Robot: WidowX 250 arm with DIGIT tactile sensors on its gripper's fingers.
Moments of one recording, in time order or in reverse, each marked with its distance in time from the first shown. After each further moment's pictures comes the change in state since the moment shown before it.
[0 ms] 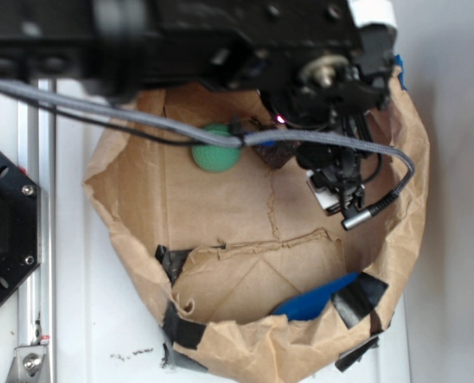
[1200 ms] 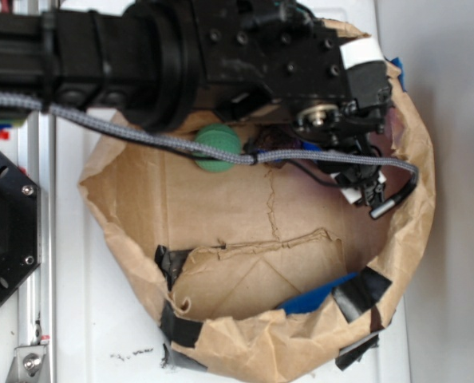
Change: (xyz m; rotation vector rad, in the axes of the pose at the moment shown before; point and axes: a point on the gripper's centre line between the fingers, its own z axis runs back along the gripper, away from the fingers) arm 0.020 0.004 -0.028 0.006 -0.160 0.101
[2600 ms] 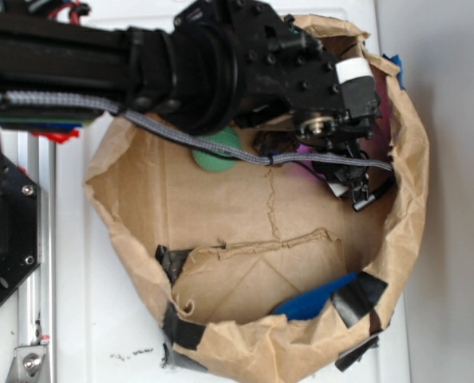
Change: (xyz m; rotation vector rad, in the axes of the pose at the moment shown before) arm -0.009 0.009 -0.041 0.017 0.037 -0.037
